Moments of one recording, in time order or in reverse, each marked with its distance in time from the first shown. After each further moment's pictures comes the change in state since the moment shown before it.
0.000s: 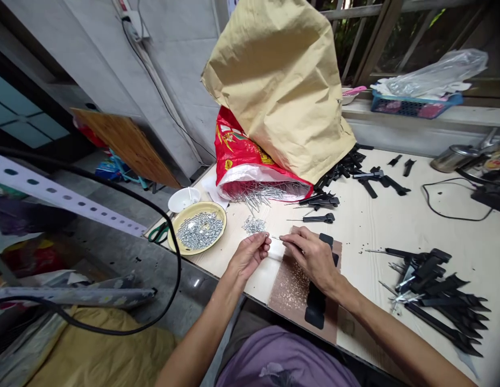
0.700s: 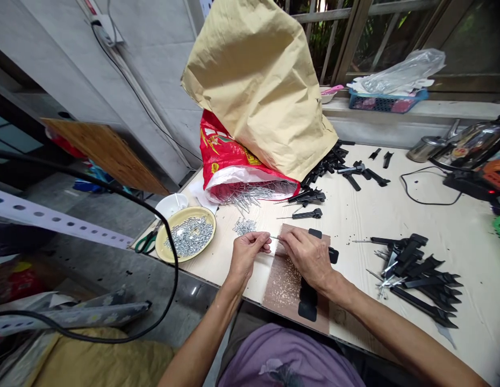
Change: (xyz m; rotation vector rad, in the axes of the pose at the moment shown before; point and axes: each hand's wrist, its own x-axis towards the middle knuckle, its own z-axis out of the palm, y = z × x) left_hand 0.002 -0.012 0.028 0.276 0.048 0.302; right_hand -0.008 0.000 -0.008 -0.377 0.083 -0.046
